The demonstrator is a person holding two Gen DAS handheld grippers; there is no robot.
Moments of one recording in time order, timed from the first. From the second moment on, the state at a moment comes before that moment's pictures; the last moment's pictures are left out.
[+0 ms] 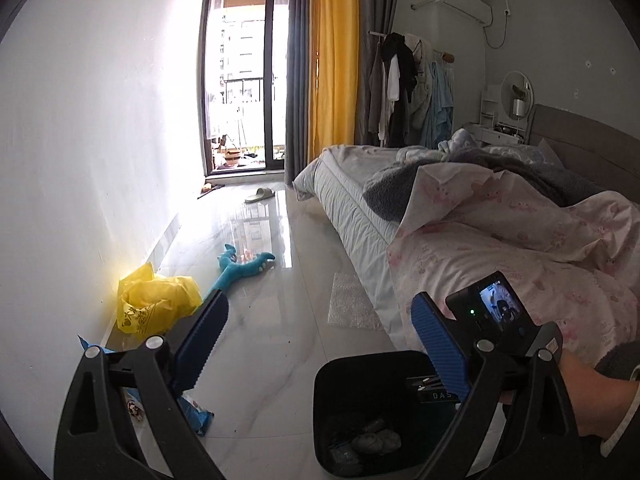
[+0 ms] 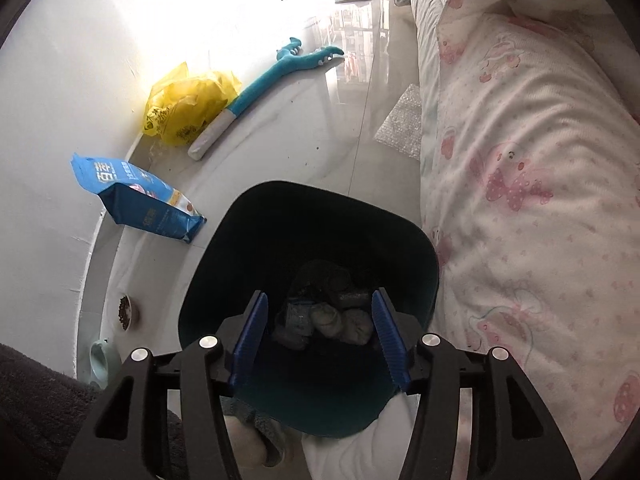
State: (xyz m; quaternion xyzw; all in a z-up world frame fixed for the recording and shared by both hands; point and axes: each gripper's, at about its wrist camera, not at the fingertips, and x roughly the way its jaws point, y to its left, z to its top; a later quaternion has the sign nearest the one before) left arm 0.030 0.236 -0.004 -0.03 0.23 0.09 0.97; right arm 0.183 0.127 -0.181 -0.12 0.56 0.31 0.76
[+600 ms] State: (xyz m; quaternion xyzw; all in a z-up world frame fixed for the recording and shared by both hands) left arm 0.007 0.170 0.019 -0.03 0.22 0.08 0.97; right arm 0.127 -0.013 -0.043 -0.01 0.39 0.28 0.88
